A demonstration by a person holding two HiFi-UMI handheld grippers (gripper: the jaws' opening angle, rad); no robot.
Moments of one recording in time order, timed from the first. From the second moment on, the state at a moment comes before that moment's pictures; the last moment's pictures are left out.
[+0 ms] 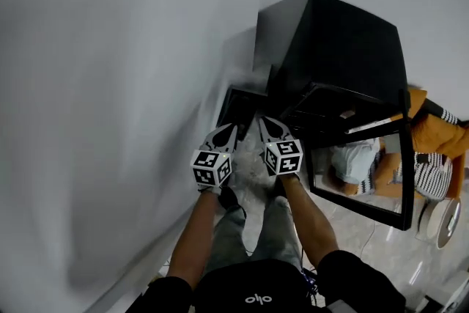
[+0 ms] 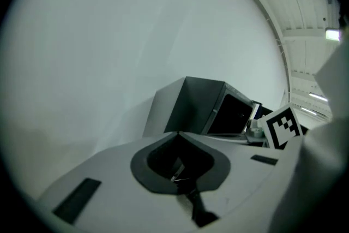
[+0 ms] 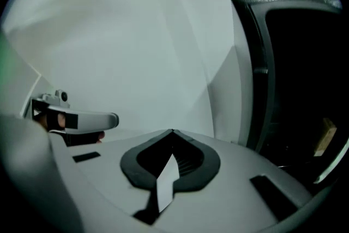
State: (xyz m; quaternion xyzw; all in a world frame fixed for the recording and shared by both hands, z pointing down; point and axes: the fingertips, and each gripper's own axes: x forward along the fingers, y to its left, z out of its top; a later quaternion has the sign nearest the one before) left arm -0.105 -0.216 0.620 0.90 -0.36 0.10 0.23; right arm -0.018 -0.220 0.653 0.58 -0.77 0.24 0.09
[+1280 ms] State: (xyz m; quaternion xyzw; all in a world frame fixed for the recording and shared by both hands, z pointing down) left arm 0.051 -0.177 0.482 0.96 -0.18 0.13 0.16; right arm 0.122 -0.136 0.508 0.71 -0.68 0.19 0.05
